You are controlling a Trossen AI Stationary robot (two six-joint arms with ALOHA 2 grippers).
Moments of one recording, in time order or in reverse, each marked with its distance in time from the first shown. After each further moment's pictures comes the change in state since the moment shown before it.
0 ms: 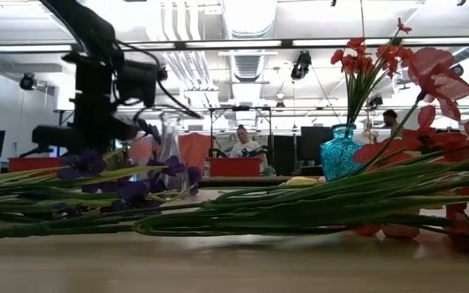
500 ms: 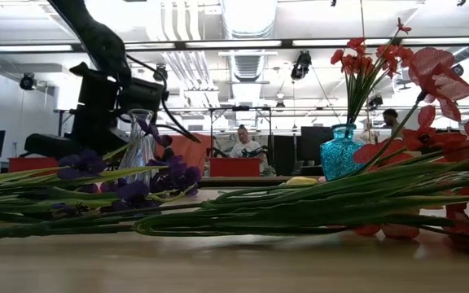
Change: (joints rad) left arm -0.007 0.189 0.002 0.014 0.066 -0.011; right arm 0.000 0.000 0.000 0.000 0.000 0.003
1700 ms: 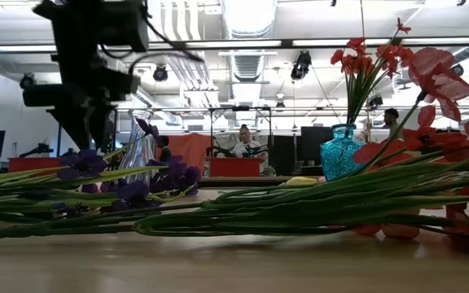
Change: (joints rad) left arm -0.277 -0.285 0.089 -0.127 -0.076 -0.380; right arm 0.000 0.002 0.001 0.001 -0.001 0.008
